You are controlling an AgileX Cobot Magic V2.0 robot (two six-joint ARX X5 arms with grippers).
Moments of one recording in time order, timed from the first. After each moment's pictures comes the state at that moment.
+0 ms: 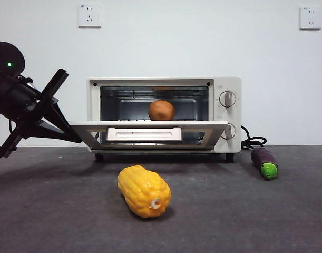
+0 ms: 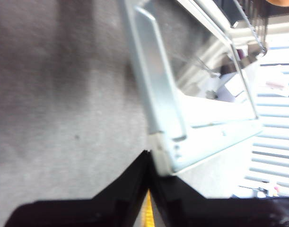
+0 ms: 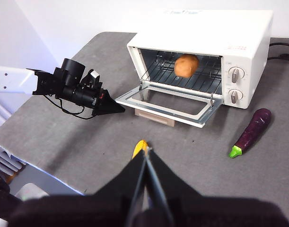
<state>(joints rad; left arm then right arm) -0.05 1.76 1.03 -0.24 0.82 -0.54 1.00 0.81 1.72 -1.36 0.32 0.39</state>
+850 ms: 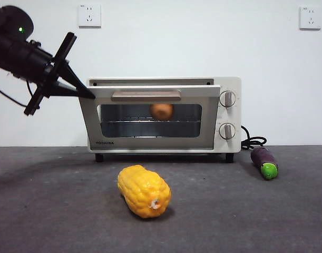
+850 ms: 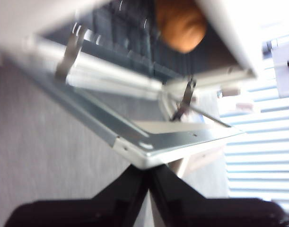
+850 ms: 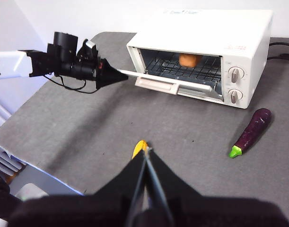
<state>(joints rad) -0.05 1.76 1.26 -0.19 0.82 -0.62 1.00 0.81 1.72 -1.36 0.32 0.39</state>
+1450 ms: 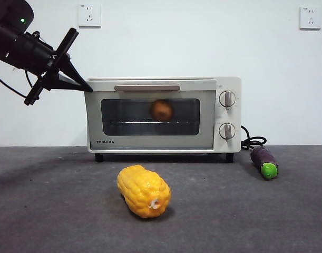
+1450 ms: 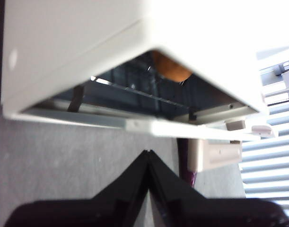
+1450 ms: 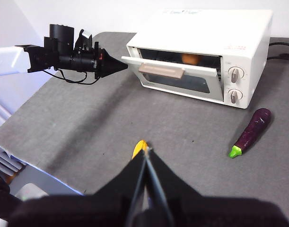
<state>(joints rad) -0.05 1.76 1.30 -0.12 0.72 -0.63 1.00 0.81 1.72 -1.36 0.32 0.39</state>
